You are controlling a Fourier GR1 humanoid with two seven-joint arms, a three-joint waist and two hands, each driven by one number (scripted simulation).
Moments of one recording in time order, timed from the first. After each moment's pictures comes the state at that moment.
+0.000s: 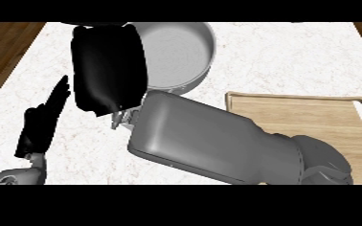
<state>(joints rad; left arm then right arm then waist) -0.06 0.29 0.06 -1.50 -0.11 0.04 0.14 -1.31 0.00 0.78 -1.20 0.68 -0.23 1.00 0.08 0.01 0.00</state>
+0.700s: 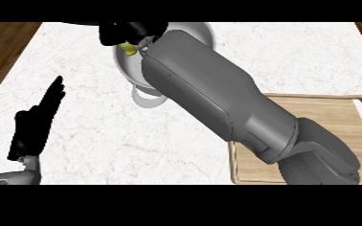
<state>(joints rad) -0.04 0.30 0.08 -1.52 -0.10 0.02 0.14 -1.47 0.00 0.64 -0.69 0.50 -0.44 0.66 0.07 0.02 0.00</state>
